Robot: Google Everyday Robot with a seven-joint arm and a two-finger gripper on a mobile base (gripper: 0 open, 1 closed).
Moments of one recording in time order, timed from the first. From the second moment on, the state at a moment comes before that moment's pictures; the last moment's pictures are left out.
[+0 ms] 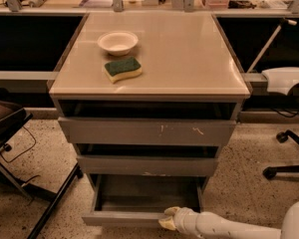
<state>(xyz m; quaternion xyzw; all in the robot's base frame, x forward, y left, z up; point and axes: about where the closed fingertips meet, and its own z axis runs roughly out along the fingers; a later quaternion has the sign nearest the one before) 0.483 -0.088 0.195 -0.37 0.84 0.18 0.35</state>
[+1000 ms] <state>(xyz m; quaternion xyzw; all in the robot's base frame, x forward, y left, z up) 0.460 -0.093 0.198 -0.36 0.84 0.18 0.35</state>
